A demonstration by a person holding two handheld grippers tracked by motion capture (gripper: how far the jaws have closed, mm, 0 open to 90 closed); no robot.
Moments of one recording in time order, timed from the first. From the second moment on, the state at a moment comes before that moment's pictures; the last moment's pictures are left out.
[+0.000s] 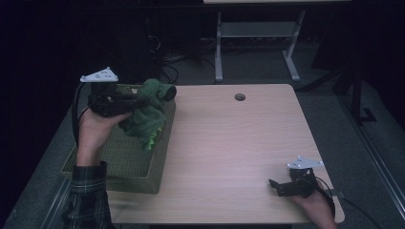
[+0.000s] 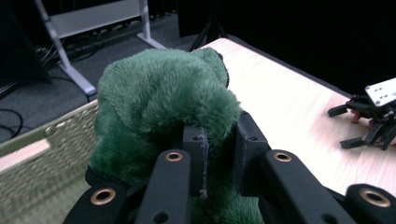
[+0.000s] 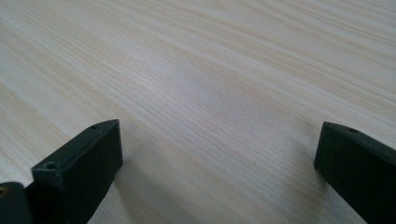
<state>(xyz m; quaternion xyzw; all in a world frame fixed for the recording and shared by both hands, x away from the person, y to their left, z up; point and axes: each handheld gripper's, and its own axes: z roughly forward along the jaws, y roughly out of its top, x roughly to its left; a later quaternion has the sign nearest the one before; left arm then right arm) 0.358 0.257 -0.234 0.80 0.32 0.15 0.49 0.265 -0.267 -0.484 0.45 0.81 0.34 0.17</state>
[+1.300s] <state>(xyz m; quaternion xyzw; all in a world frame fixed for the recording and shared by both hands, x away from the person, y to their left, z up) 0.350 0.091 -0.279 0.84 0.24 0.10 0.48 0.265 -0.267 -0.483 0.45 0.81 0.34 0.17</state>
